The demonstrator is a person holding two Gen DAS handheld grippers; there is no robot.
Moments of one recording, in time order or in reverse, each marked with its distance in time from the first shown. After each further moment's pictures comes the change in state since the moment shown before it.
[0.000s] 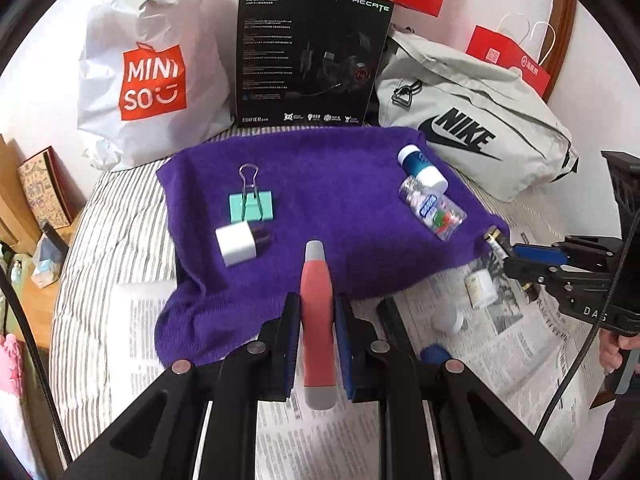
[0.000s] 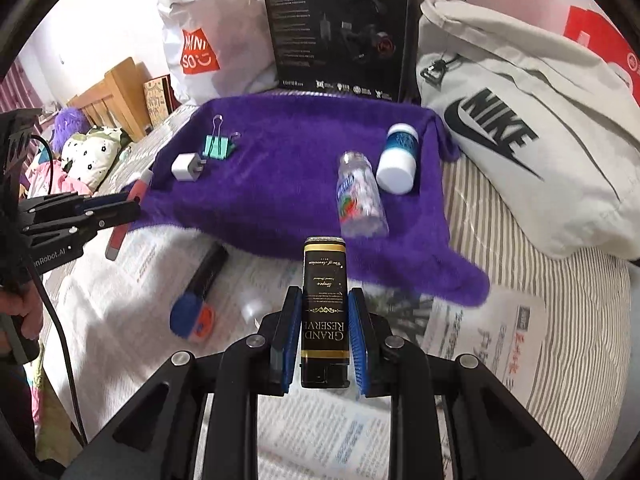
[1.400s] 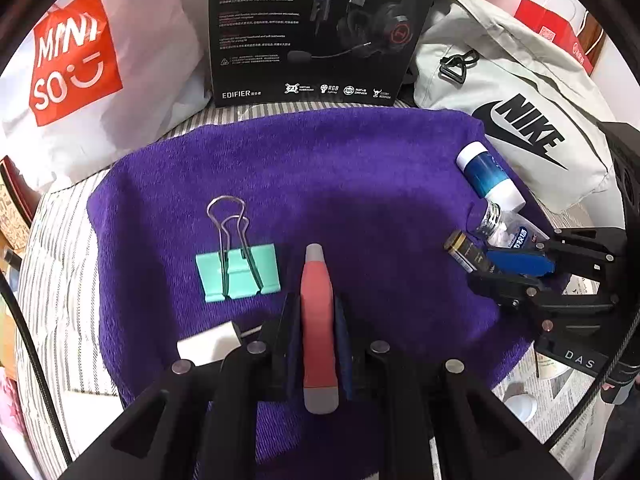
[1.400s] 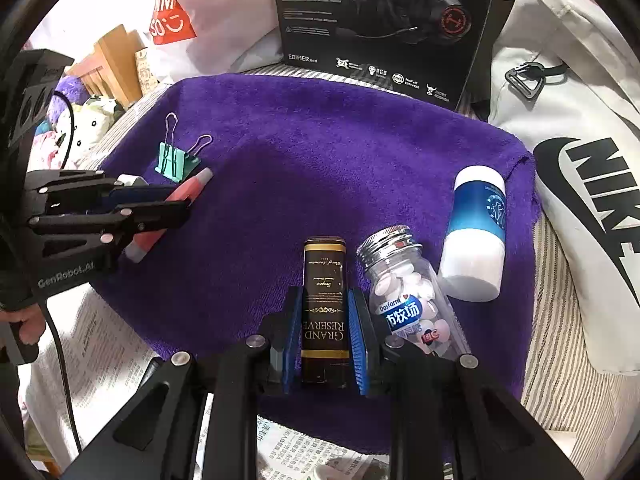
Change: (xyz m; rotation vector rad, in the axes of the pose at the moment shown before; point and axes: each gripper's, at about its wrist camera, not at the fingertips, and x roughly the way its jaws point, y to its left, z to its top) left arm 0.114 0.021 0.060 0.027 0.120 -0.018; right arm 0.111 0.010 0.074 -0.104 0.102 0.010
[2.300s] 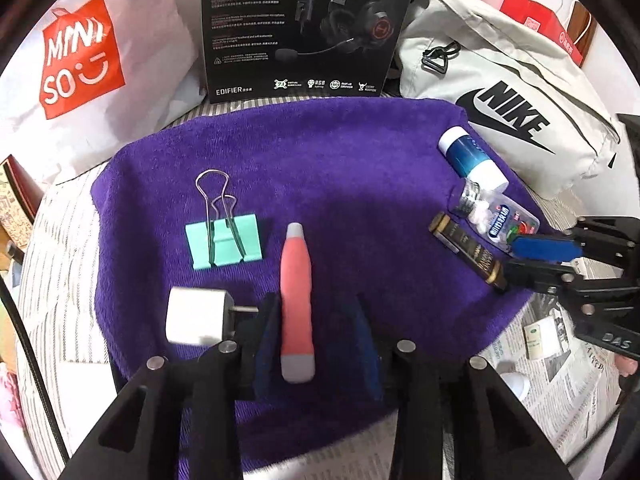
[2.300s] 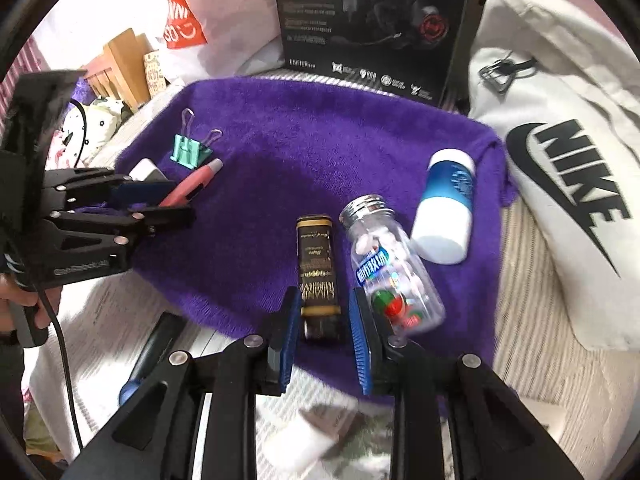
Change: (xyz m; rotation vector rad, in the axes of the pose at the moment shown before) left arm -0.015 -0.010 -0.020 0.012 -0.014 0.007; right arm -0.040 -0.010 -0.026 0.015 -0.029 0.009
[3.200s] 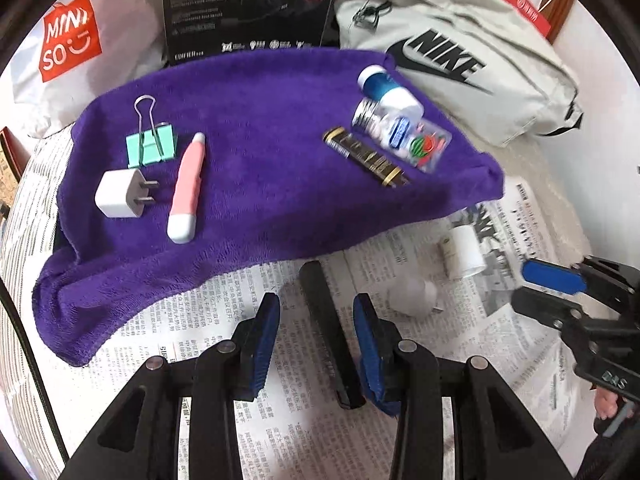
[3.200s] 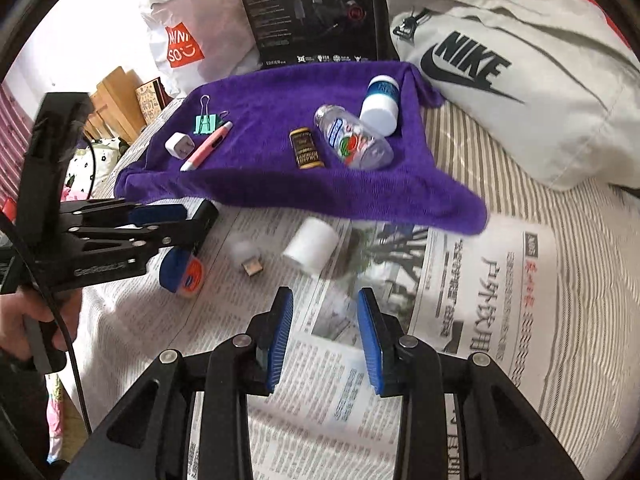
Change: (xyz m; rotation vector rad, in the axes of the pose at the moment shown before) left arm -0.023 -0.062 -0.058 -0.008 0.091 -0.041; right arm -0.060 -0.003 -0.115 0.192 -0.035 0.025
